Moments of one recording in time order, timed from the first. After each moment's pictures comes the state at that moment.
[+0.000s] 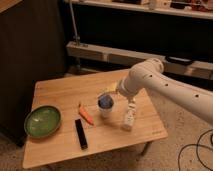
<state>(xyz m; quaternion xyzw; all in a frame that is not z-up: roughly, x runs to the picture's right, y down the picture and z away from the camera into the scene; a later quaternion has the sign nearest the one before) 0.068 0.031 0.730 -0.05 -0.24 -0.56 0.79</state>
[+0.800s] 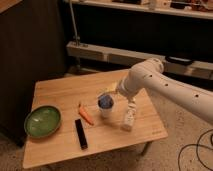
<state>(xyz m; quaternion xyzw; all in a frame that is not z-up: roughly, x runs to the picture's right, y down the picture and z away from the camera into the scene) 0.061 0.025 0.726 -0.04 -0.24 -0.57 0.78</state>
